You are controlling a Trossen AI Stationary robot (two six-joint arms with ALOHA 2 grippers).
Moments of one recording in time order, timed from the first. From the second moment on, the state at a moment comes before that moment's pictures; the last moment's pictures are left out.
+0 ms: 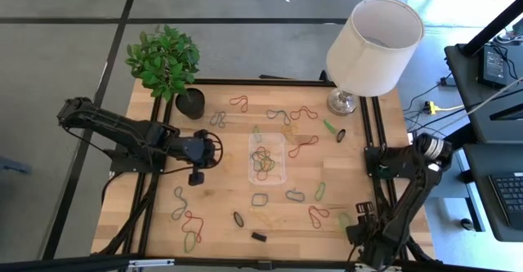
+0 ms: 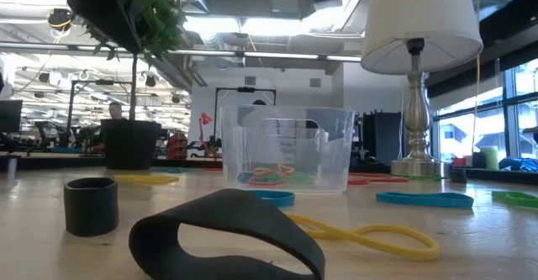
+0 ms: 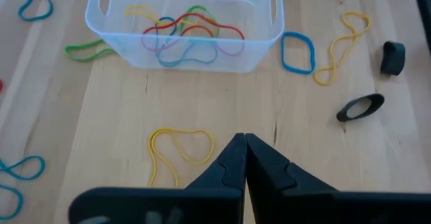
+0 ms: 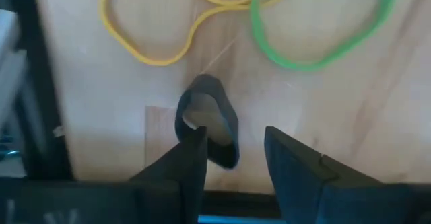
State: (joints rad) left arm -0.25 1.03 0.81 -0.66 -0.14 -0.30; right arm 1.14 1.77 1.07 -0.94 -0.09 0.99
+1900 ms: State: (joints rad) left arm -0.25 1.03 0.81 -0.65 -0.10 -0.30; right arm 0.22 2.09 1.78 -1.05 0.05 0.60
